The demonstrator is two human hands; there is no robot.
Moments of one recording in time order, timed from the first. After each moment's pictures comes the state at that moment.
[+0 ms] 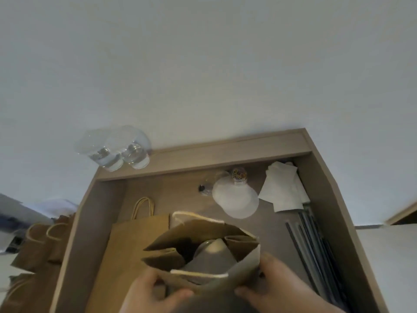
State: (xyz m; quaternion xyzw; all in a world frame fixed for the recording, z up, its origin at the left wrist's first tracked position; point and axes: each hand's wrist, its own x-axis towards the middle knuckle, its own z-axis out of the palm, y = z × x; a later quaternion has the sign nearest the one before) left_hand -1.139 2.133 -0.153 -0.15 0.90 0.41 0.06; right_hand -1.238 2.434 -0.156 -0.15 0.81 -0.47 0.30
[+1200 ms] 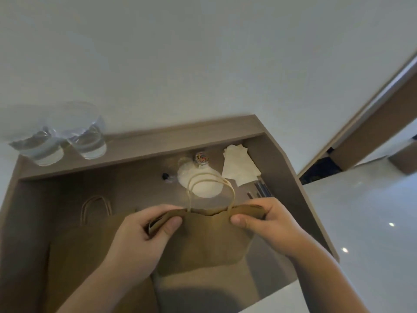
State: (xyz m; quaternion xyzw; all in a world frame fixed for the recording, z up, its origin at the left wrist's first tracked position) left_hand -1.213 2.084 -0.094 0.10 0.81 0.58 0.03; right_hand -1.208 2.376 -0.069 -0.01 0.79 -0.60 0.13
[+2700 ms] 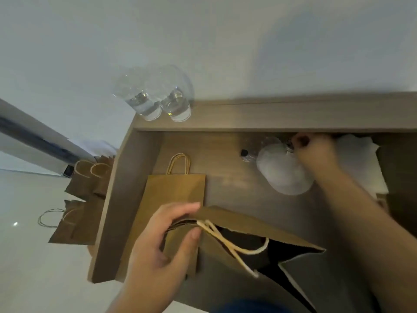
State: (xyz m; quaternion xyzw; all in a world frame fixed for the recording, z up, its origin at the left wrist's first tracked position) left_hand -1.144 2.128 -0.070 -0.12 0.87 0.46 -0.13; right_hand -1.478 2.354 -0.229 -0.05 0.95 -0.30 0.00
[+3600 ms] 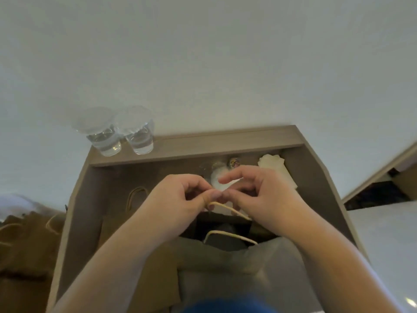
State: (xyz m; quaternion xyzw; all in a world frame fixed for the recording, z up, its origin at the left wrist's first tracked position) left_hand -1.228 2.098 -0.019 0.09 0.87 0.49 0.06; right_hand -1.247 2.324 -0.020 -0.17 0.83 -0.51 0.12
